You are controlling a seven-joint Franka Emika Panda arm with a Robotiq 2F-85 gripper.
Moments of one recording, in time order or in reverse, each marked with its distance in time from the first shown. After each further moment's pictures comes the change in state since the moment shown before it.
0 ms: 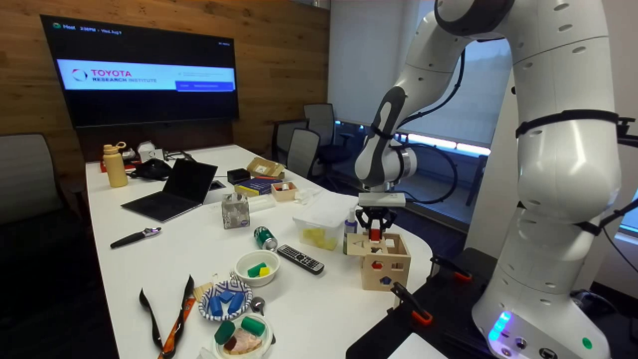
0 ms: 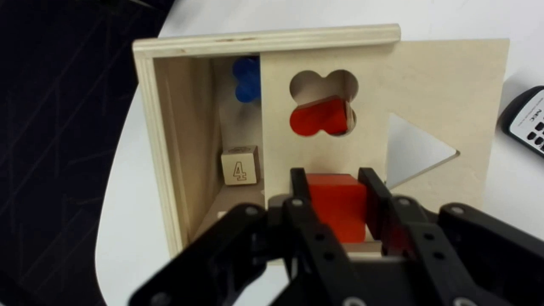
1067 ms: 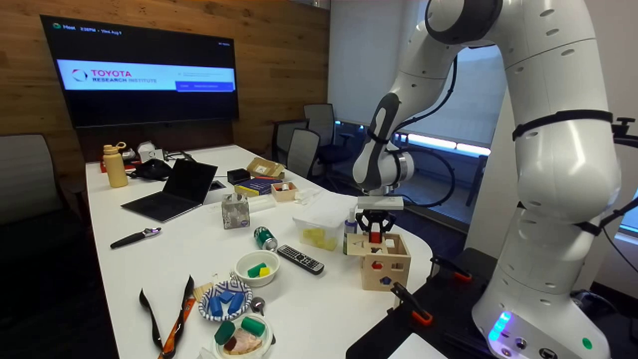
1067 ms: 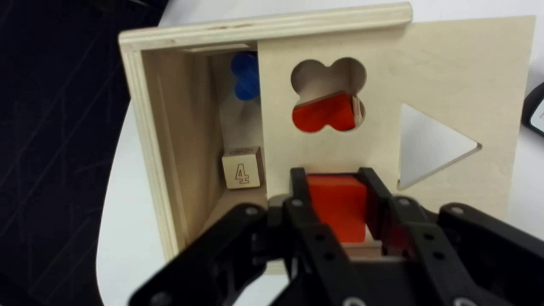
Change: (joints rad) arm -0.001 0.059 -0.004 0.038 0.034 0.000 -0.004
